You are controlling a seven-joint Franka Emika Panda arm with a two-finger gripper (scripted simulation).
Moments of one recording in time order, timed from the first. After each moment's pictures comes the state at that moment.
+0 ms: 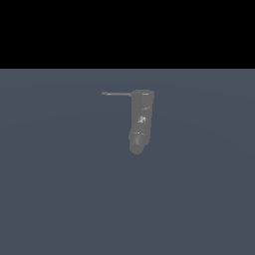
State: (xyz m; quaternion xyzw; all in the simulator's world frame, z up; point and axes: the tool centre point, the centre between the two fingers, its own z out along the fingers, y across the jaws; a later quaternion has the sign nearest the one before) arm -0.242 0.007 0.478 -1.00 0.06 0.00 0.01
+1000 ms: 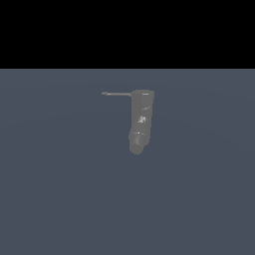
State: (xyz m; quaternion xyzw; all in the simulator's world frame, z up) arm -0.173 0.078 0.410 -0.97 0.26 0.00 0.01
